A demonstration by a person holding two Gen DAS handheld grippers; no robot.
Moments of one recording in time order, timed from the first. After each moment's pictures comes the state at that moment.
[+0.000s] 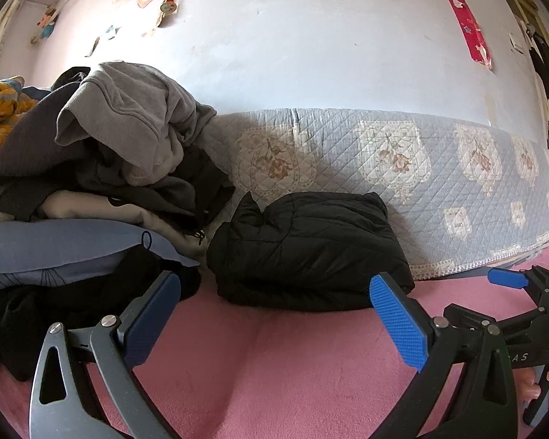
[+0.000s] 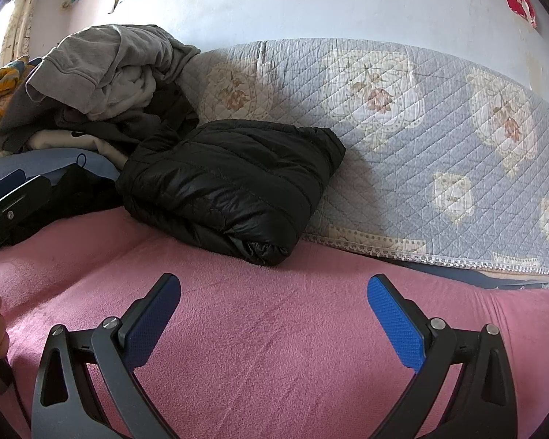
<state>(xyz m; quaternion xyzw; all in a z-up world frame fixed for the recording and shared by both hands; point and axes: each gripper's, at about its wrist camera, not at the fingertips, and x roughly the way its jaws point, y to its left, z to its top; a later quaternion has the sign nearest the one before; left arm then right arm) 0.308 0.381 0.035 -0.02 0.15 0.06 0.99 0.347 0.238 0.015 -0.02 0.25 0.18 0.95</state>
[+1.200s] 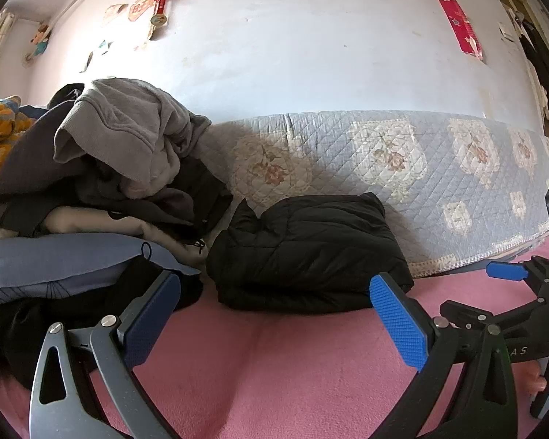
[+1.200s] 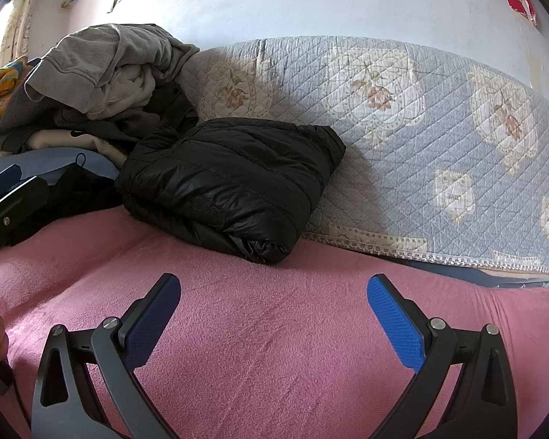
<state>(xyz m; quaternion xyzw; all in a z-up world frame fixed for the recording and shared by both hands) 0.305 0.372 0.037 0.01 0.14 0.06 0.99 0.347 0.237 0.014 -0.02 0.25 0.19 0.95</state>
